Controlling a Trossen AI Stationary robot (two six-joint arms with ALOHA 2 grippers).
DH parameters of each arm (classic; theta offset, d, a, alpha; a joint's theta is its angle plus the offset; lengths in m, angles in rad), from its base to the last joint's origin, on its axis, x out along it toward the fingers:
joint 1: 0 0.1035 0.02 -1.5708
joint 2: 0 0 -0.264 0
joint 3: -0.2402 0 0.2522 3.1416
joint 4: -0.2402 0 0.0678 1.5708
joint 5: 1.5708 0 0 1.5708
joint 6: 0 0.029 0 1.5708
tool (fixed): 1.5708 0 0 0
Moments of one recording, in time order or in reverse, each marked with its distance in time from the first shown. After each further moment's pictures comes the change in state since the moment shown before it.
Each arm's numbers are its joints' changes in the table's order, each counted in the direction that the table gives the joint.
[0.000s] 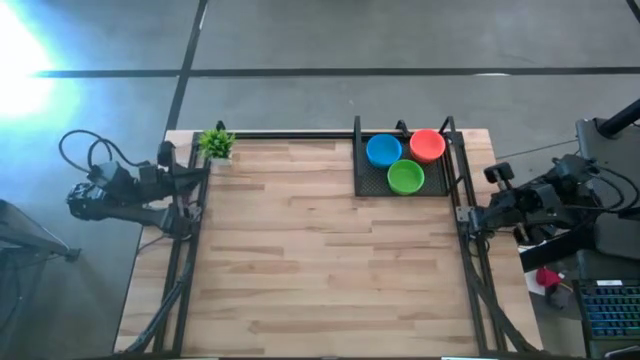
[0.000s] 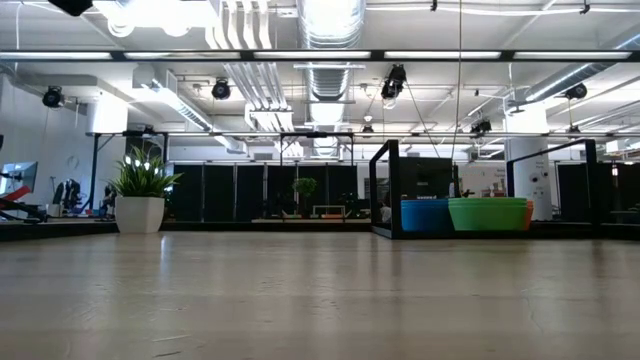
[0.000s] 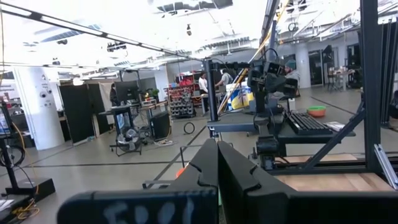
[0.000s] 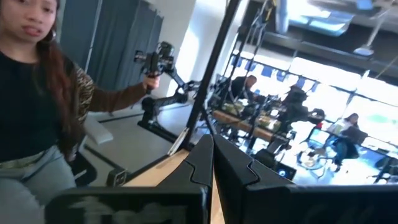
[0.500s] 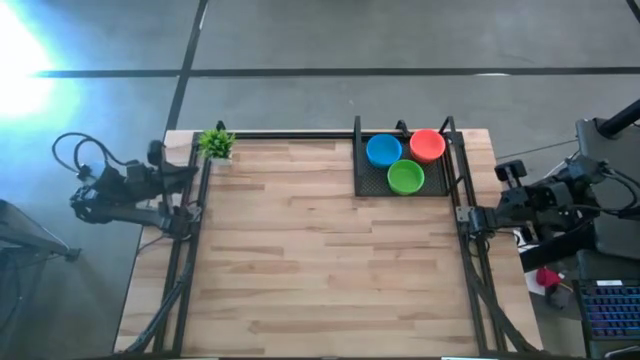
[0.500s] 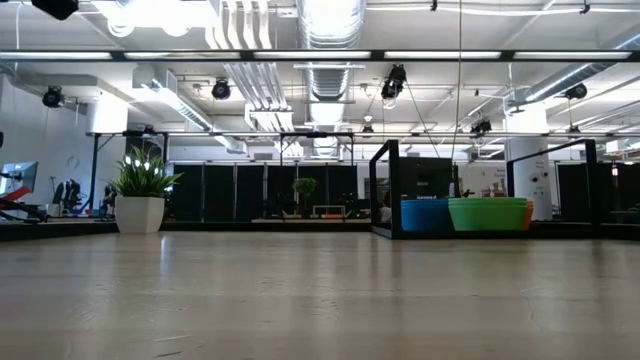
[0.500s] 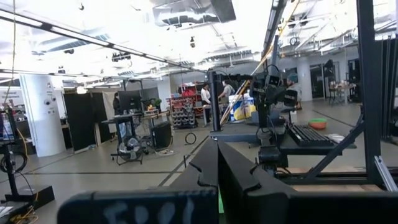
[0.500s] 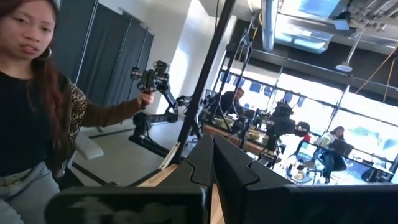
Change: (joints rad) left arm 0.000 -0.114 0.000 -0.058 0.000 0.005; right arm 0.000 -0.100 0.004 -0.001 0.031 0.024
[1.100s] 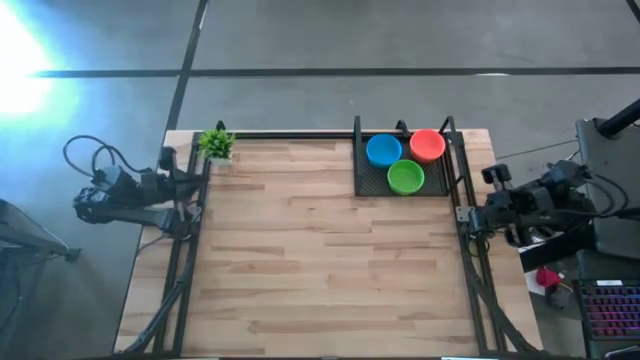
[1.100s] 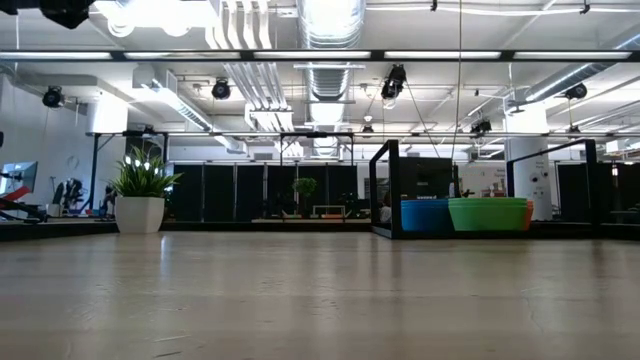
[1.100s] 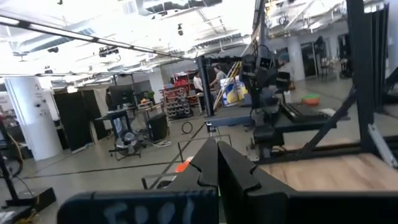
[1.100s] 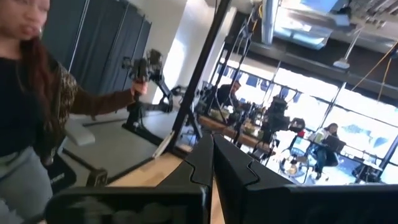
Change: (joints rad) left arm 0.000 -0.043 0.074 0.005 0.036 0.047; right arm 0.000 -0.001 0.108 0.074 0.018 -0.052
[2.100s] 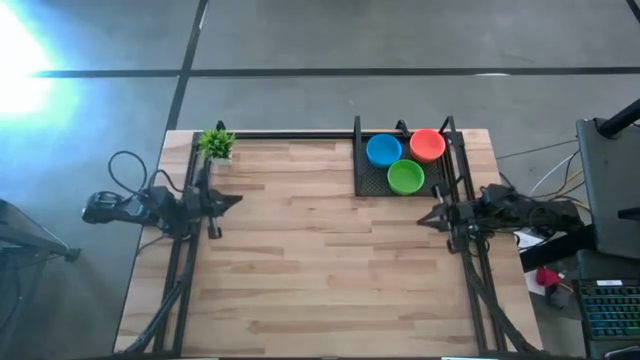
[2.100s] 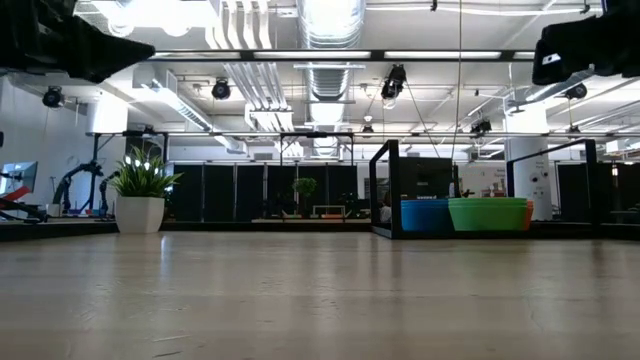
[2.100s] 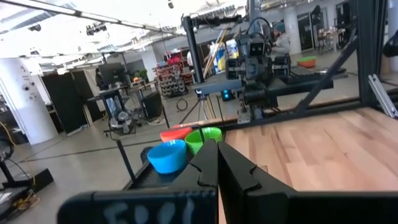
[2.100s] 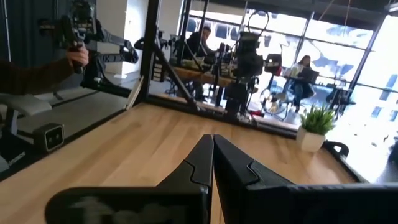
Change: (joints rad) left arm 0.000 -0.002 0.367 0.261 0.001 -0.001; right arm -0.001 0.007 0.517 0.386 0.210 0.114
